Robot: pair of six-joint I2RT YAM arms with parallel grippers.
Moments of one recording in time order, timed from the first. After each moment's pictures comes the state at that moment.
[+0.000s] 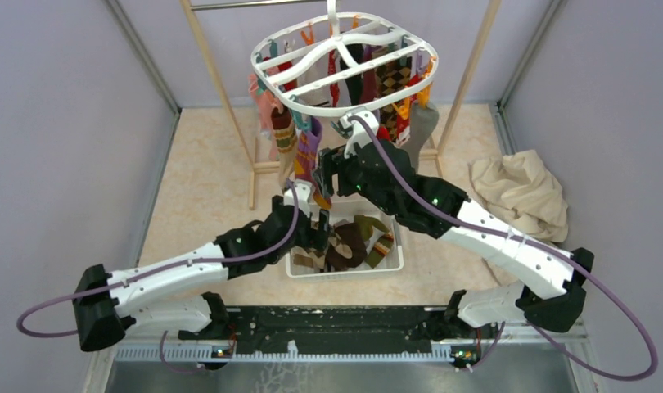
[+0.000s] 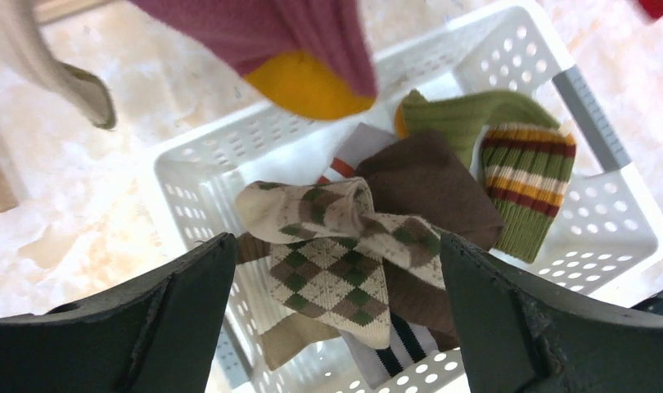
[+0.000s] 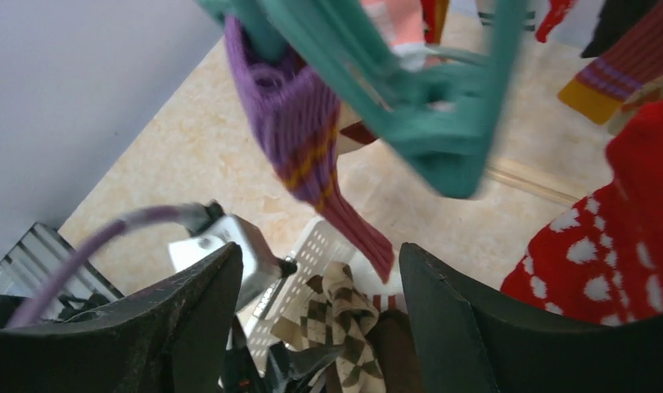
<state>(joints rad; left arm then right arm) -1.08 1.12 0.76 -0.24 -0.50 -0.48 1.05 1.24 1.45 -0.50 0.39 0.32</state>
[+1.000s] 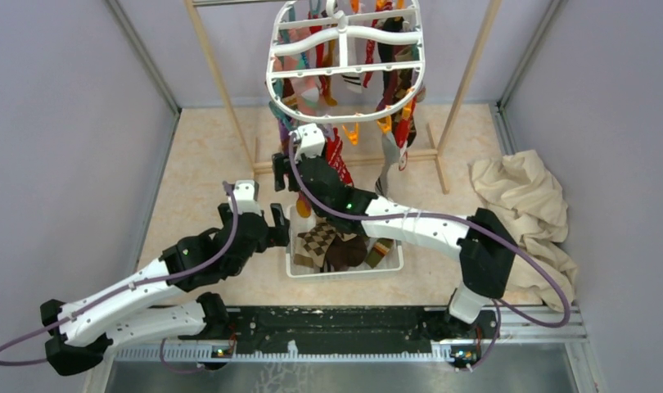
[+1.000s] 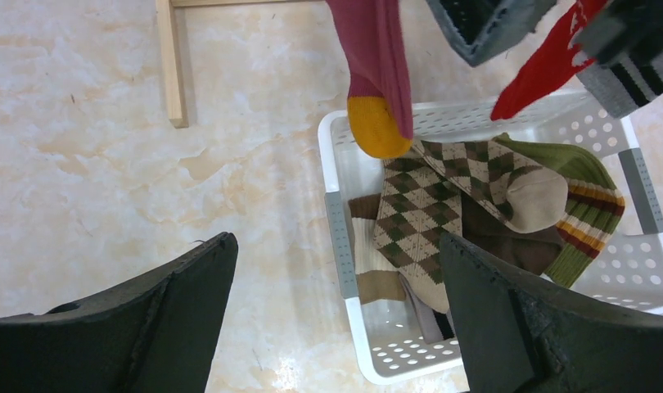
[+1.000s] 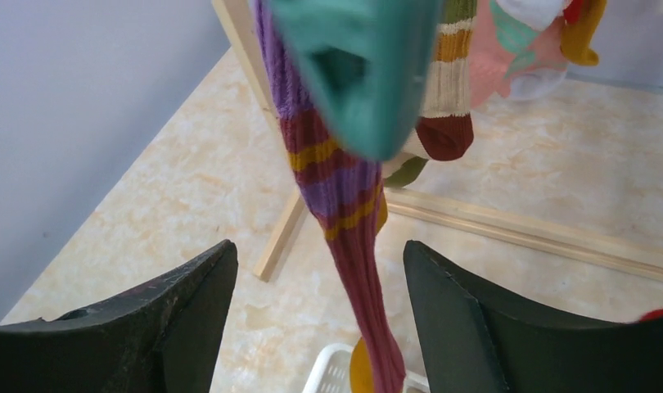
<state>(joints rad) -1.08 0.80 0.84 -0.70 -0.75 -0.70 1.07 1.64 1.32 0.15 0.54 0.27</state>
